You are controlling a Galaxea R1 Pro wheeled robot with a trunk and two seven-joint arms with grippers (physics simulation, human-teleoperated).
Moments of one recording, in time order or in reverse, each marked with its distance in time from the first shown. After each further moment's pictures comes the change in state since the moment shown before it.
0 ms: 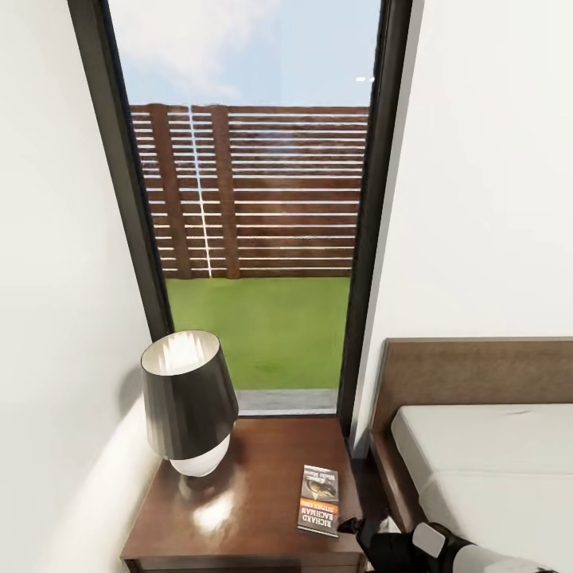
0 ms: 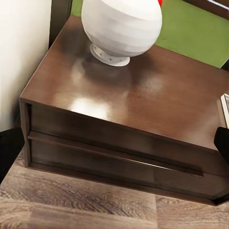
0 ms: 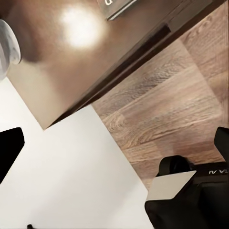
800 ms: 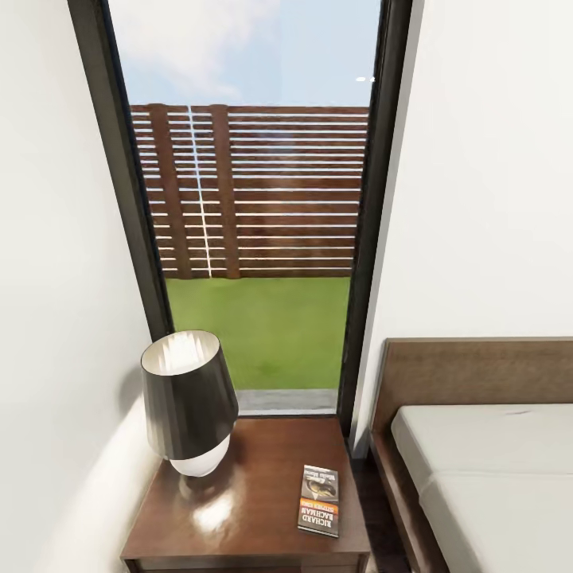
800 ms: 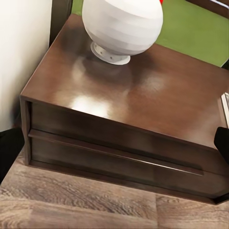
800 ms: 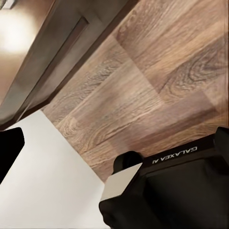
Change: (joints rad) left arm 0.000 0.000 0.000 0.007 0.000 -0.001 0.002; right arm 0.140 -0.030 -0.001 0.002 0.004 -0.107 -0.073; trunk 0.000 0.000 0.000
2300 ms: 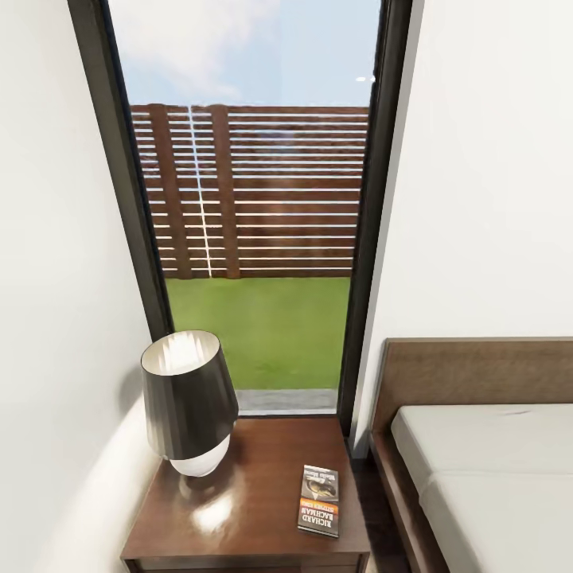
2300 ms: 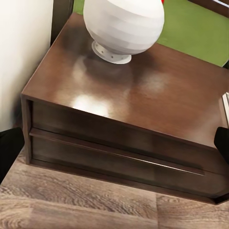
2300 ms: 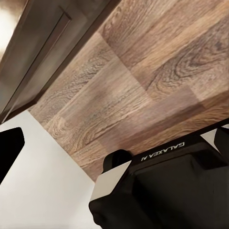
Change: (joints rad) left arm 0.000 -0.001 0.001 0.004 0.000 -0.002 0.003; right arm 0.015 0.007 0.001 0.000 -0.004 -0.014 -0.047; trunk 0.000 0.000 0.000
